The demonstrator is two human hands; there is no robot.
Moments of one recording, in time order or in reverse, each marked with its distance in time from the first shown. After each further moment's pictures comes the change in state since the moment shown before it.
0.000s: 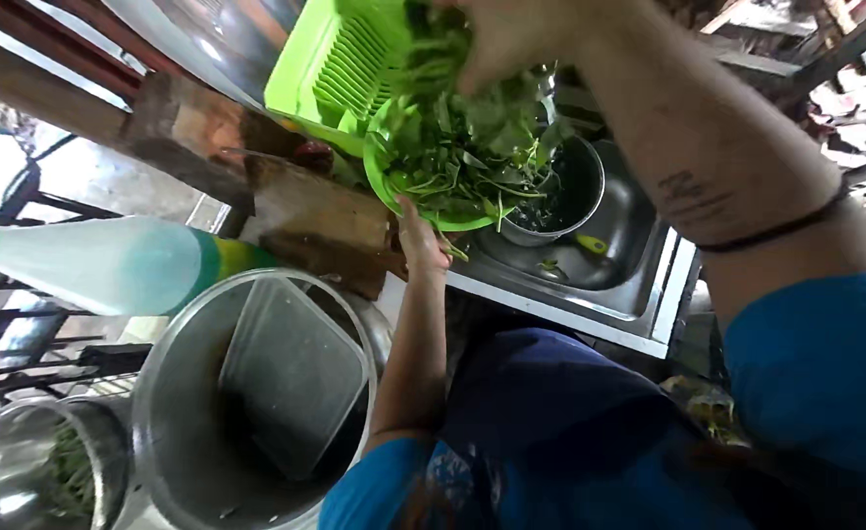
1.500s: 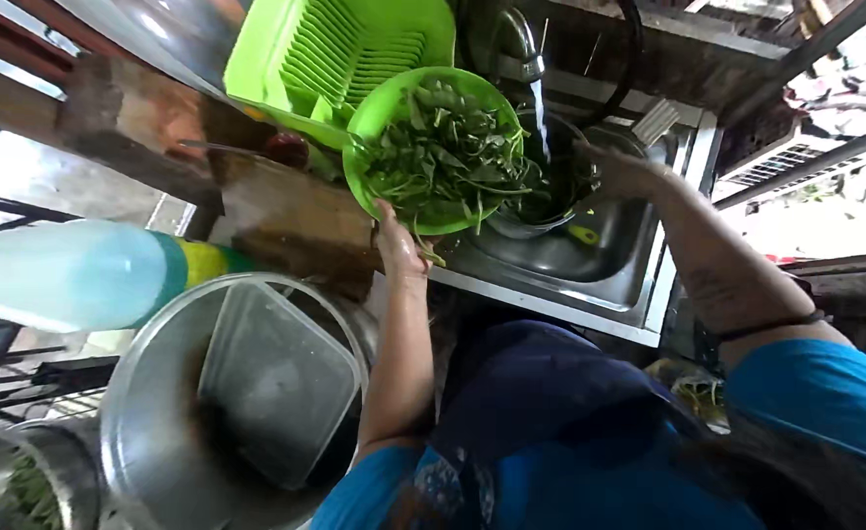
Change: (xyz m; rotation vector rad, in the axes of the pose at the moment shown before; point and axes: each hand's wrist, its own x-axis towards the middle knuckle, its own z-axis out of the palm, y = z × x) left_hand 0.014 -0.006 -0.020 -0.032 -0.011 -0.016; right_hand -0.108 0.213 0.133 0.121 -0.082 0.460
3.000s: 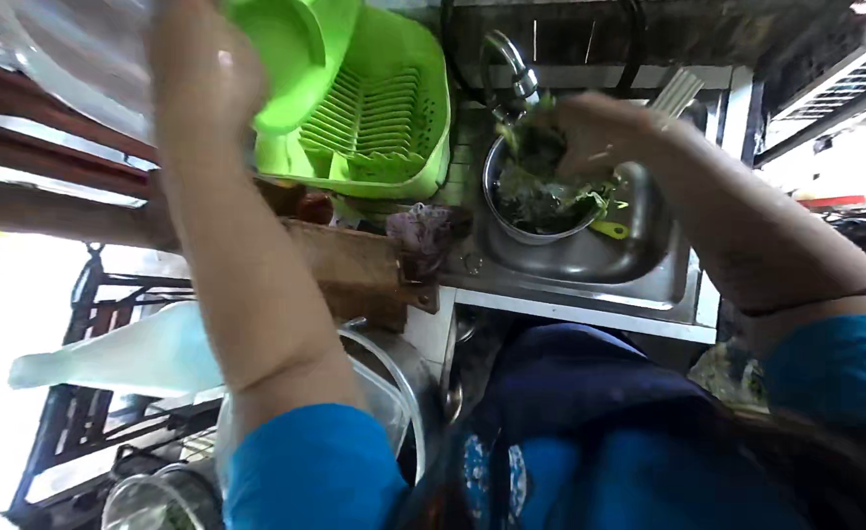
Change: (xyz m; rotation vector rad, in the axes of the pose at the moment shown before) left_hand 0.093 0.246 0.090 1.835 -0.212 0.809; right_hand -0.004 -0.112 -0.051 0.048 0.092 -0.230
